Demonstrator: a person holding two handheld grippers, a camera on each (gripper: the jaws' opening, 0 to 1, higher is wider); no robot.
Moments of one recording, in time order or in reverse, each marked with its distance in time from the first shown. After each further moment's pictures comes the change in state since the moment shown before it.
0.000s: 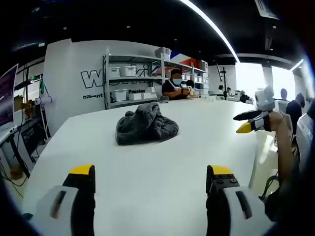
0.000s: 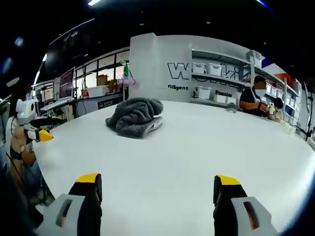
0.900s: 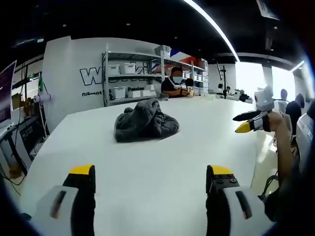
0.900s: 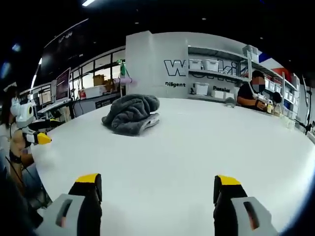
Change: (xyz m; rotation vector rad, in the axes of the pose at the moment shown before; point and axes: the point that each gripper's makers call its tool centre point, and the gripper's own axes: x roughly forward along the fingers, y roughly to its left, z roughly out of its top) left arm 0.009 0.000 -0.006 -0.008 0.020 -0.008; right arm 0.008 -0.008 -0.008 0.041 0.014 -0.014
